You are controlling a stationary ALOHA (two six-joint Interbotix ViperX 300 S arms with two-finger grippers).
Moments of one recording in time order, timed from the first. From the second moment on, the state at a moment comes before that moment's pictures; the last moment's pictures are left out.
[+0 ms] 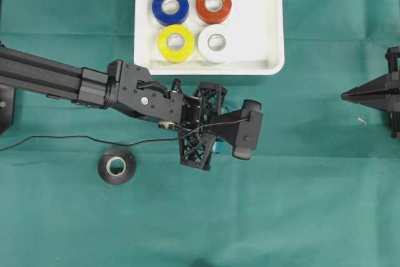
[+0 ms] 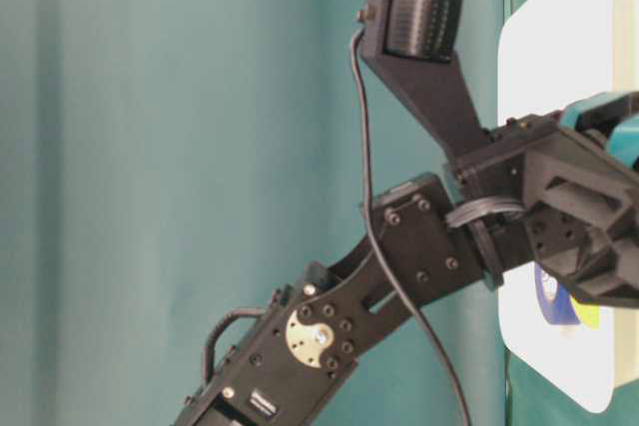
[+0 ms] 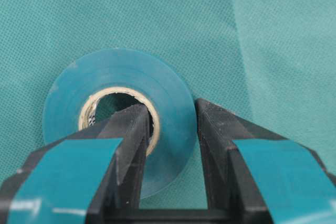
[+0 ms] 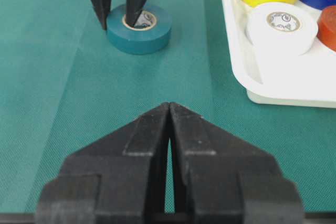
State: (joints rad) left arm -0.10 0.41 0.19 -0.02 0.44 0.15; right arm -0.01 -1.21 1.61 -0.08 -0.16 0.17
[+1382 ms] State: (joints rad) left arm 0.07 0.27 0.17 -0.02 0.40 0.36; right arm -0.01 -1.20 1.61 -0.08 -0.16 0.17
